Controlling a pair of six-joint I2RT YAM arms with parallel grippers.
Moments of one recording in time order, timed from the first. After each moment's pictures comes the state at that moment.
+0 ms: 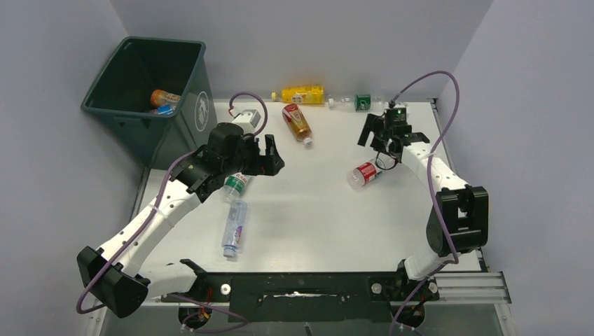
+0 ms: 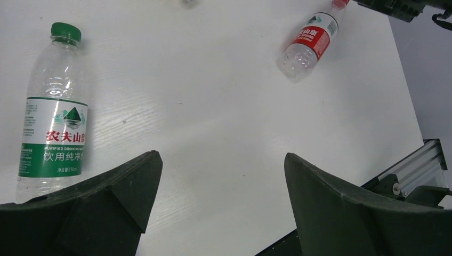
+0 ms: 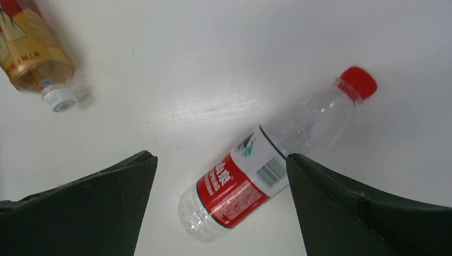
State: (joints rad) left arm -0.59 1.21 1.20 -0.56 0.04 -0.47; right arm 0.14 1.63 1.24 -0.36 0.08 0.36
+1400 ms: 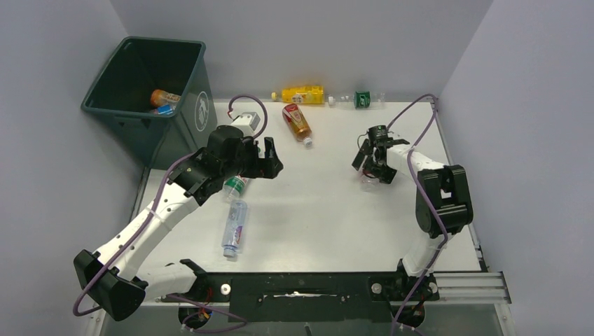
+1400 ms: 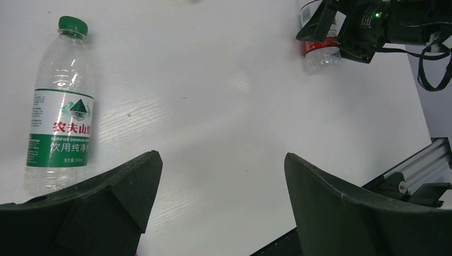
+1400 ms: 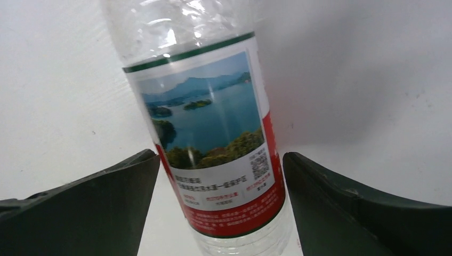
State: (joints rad) left arm -0.62 1.18 1.19 -0.59 0.00 -0.47; right arm 0.18 1.79 1.17 -0.54 0.22 0.67
